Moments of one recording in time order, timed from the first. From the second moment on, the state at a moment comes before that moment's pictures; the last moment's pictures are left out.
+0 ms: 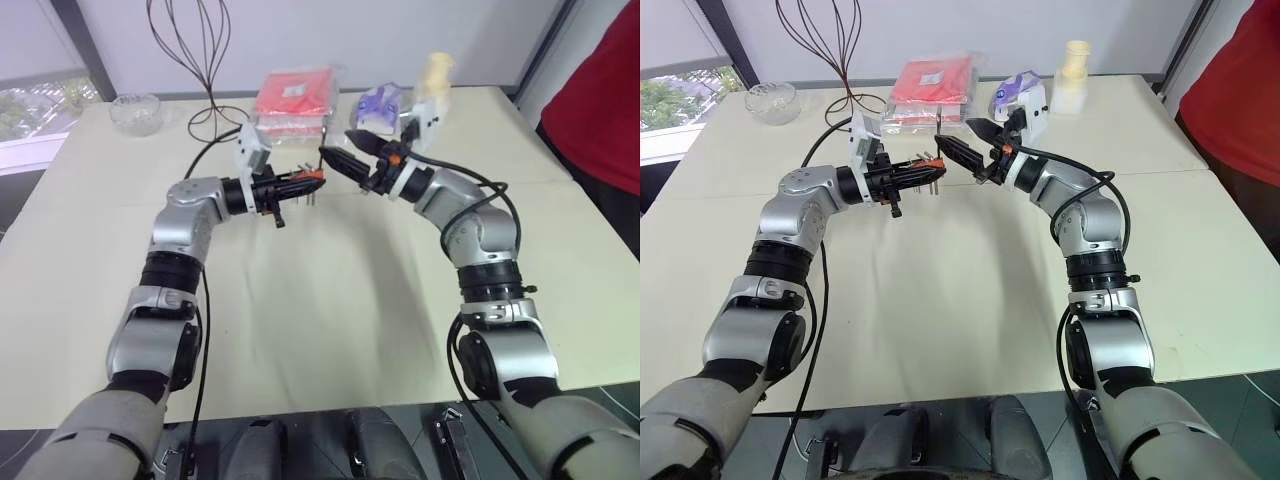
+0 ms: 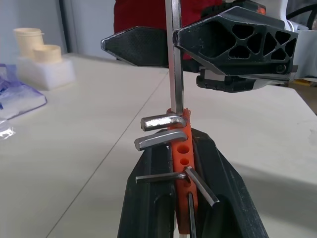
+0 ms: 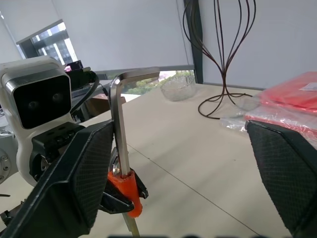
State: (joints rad) left arm -0.97 0.35 0.02 0.61 -0.33 0.21 -1.19; right arm -0.93 -0.27 -0.08 0.36 0.47 0.44 0.75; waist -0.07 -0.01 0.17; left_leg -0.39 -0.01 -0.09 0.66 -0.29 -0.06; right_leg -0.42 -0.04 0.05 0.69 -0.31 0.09
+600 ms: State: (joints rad) left arm -0.96 0.35 0.02 0.59 -0.34 0.21 -1.19; right arm -0.84 -0.28 -0.11 -0.02 0.72 0.76 0.72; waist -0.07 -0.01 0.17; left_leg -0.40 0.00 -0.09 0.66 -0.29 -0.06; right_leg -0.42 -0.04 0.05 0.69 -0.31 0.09
